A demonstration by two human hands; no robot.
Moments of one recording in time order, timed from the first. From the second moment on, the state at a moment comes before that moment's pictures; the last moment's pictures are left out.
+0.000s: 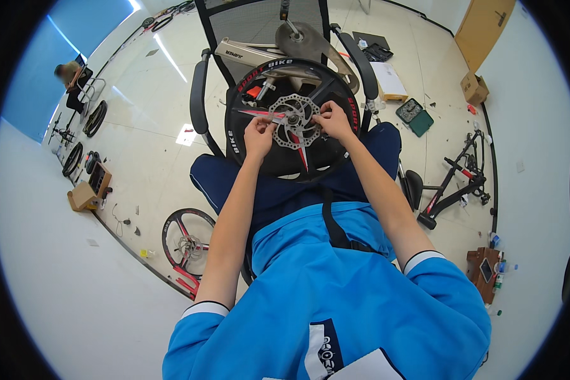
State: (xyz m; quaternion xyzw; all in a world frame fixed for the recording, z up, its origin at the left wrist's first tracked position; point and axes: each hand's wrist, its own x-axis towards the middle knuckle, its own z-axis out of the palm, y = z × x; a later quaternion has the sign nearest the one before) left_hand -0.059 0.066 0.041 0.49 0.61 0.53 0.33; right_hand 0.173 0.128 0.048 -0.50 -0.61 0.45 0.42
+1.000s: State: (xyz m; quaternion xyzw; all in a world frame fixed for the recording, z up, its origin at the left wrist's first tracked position) left_hand -0.061 0.078 0.038 0.50 0.62 0.55 0.26; right_hand 0.164 0.097 0.037 -0.49 -0.53 0.52 0.46
